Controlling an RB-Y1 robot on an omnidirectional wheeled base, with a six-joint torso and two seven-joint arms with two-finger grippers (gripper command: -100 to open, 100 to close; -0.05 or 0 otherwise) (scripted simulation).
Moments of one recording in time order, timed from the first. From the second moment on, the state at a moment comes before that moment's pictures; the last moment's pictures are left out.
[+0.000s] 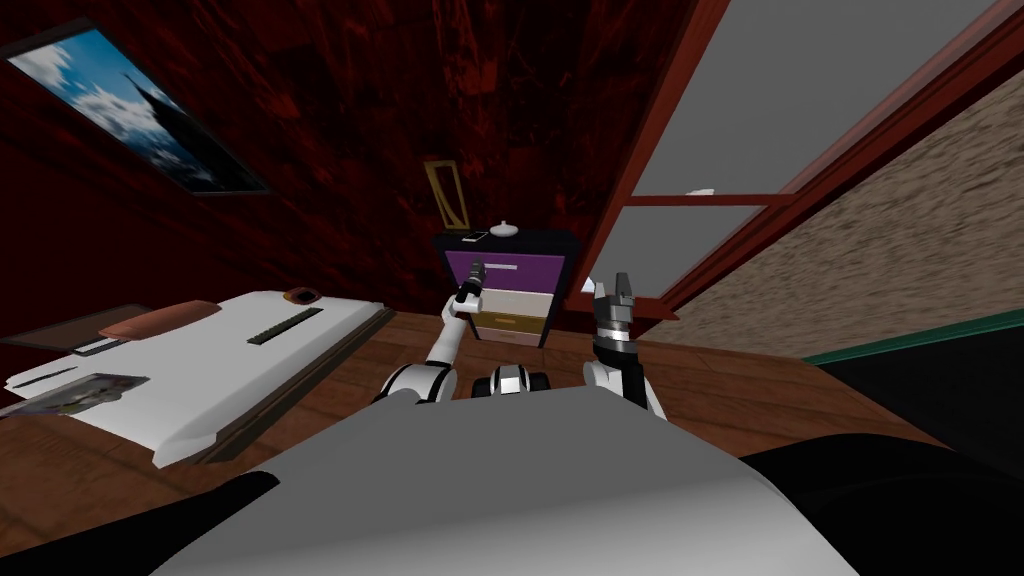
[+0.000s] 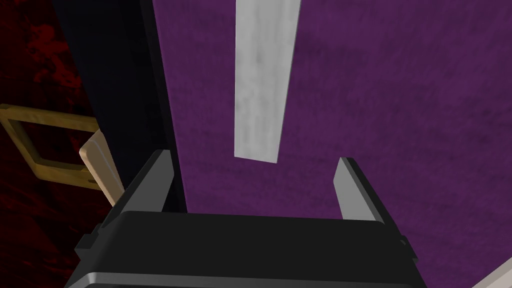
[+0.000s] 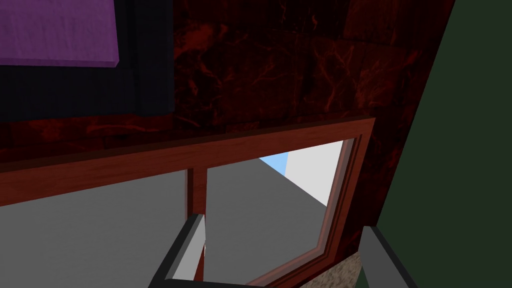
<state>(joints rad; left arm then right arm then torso) -0.57 0.01 0.02 -1.17 -0.04 -0.01 0.11 0.55 0.02 -0.07 -2.24 -0.05 -0.51 0.04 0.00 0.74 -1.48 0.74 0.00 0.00</state>
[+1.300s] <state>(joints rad) -0.86 -0.04 0.05 -0.78 -0.06 -0.08 0.11 0.55 0.02 -0.07 -2.24 -0.05 -0.51 0.04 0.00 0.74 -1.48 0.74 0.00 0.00</state>
